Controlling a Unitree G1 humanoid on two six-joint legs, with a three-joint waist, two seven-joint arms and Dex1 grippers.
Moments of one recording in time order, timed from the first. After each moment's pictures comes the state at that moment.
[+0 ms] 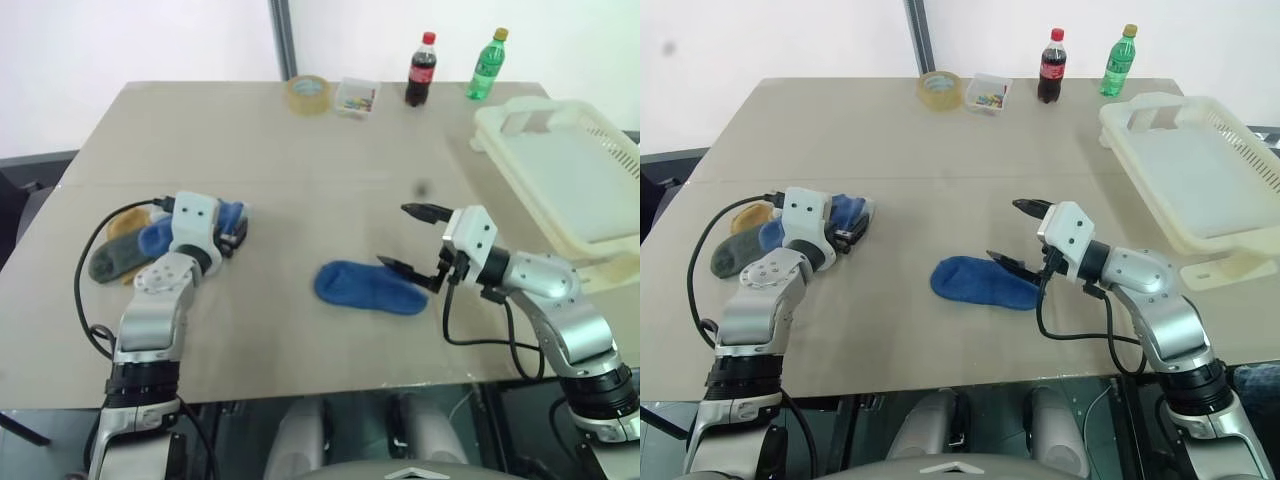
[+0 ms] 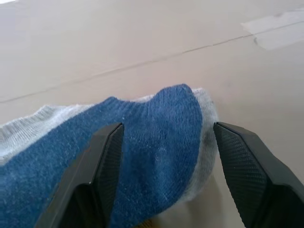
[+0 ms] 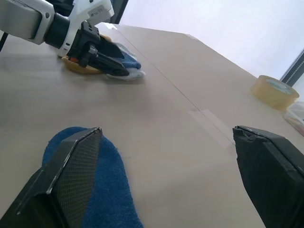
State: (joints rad) left arm -0.32 0.50 0.19 -0.04 -0.14 0.51 -0.30; right arm -0.31 -0.51 0.14 -0.36 0.28 0.23 0.78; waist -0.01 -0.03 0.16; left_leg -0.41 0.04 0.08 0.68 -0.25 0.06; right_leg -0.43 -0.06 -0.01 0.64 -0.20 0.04
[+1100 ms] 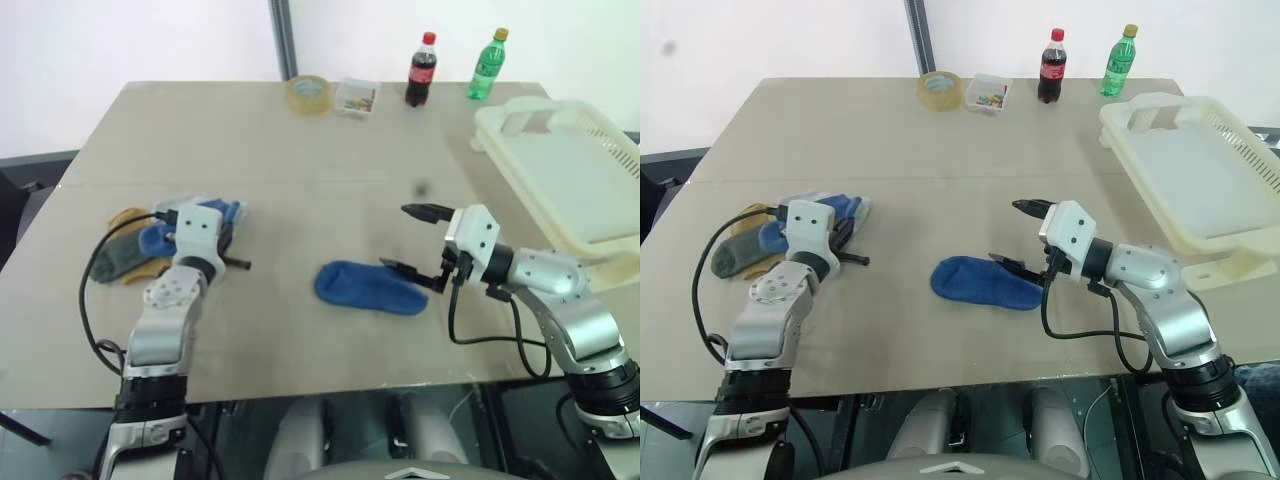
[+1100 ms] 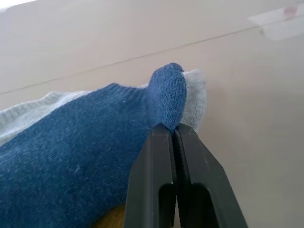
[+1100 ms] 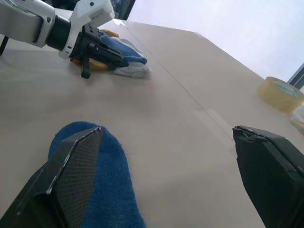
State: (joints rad) left arm -0.25 0.44 0.19 -0.07 -0.12 0.43 -0.25; right arm -0.33 -0.55 0.14 -0.36 0.29 0.24 0.81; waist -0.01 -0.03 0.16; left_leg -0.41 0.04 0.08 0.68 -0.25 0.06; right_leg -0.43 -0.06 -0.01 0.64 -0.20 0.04
